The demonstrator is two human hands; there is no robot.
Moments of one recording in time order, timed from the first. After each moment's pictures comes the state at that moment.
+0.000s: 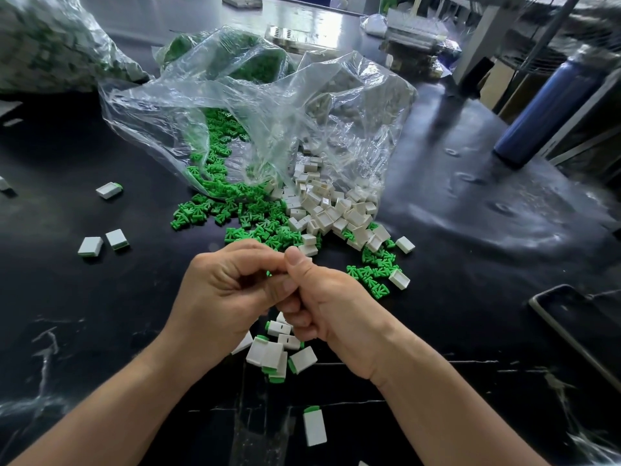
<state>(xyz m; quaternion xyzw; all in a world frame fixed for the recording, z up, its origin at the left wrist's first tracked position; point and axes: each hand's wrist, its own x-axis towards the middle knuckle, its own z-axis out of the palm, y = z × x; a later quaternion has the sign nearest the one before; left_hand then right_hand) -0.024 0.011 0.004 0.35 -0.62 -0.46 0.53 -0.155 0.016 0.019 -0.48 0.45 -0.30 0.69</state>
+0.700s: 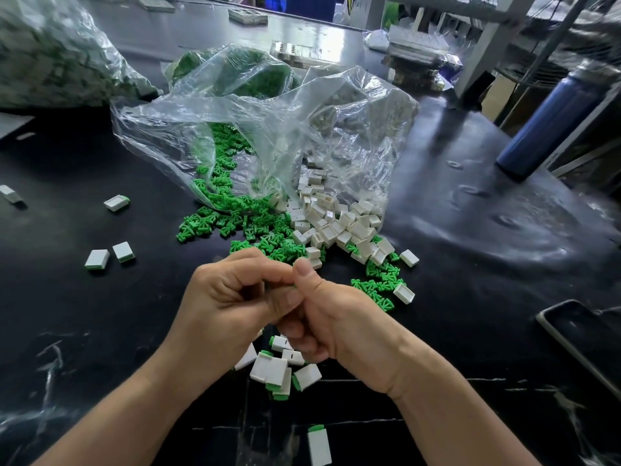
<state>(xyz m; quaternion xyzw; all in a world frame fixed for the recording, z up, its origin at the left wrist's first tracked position) -0.021 0.010 0.006 0.35 -0.59 -0.47 0.55 -0.162 0.015 0.027 -0.51 0.42 -0.23 0.72</state>
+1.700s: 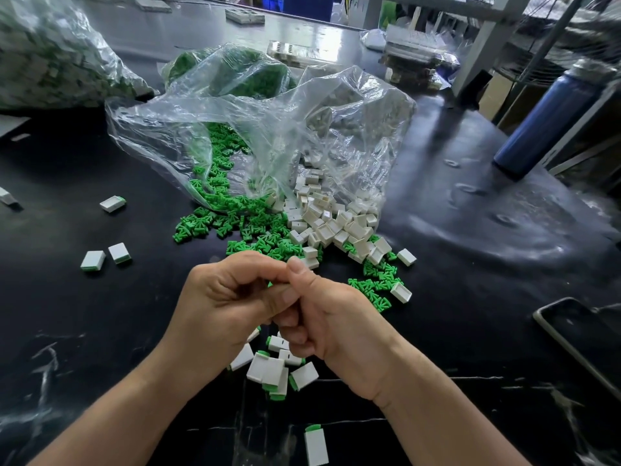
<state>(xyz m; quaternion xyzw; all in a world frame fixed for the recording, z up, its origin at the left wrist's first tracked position) -0.024 0.009 0.006 0.32 -0.58 -0.52 0.55 -0.156 0.017 0.026 -0.45 0.43 -0.30 0.73</state>
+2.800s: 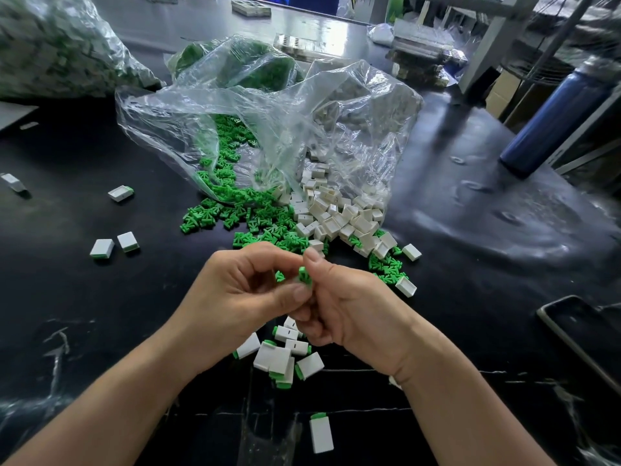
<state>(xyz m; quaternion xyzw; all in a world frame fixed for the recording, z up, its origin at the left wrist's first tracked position) -0.018 0.009 0.013 0.32 -0.58 -0.57 0.48 -0.166 0.010 0.025 -0.47 0.41 -0.26 0.74</state>
